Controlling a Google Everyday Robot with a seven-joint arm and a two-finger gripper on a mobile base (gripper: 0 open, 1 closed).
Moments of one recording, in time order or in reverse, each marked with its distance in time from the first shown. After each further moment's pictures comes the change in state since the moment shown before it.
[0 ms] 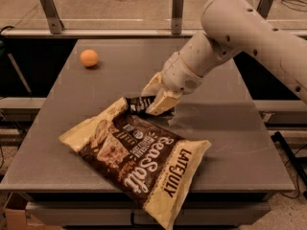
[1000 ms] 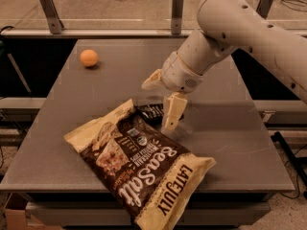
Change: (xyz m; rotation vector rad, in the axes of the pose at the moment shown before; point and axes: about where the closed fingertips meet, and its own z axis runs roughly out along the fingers) arm 0.004 0.003 -0.001 -0.034 0.048 -0.038
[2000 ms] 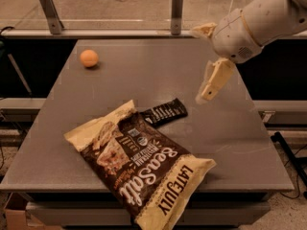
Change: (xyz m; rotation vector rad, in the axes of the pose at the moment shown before) arm 0.019 -0.014 -0.133 0.349 -0.013 0.092
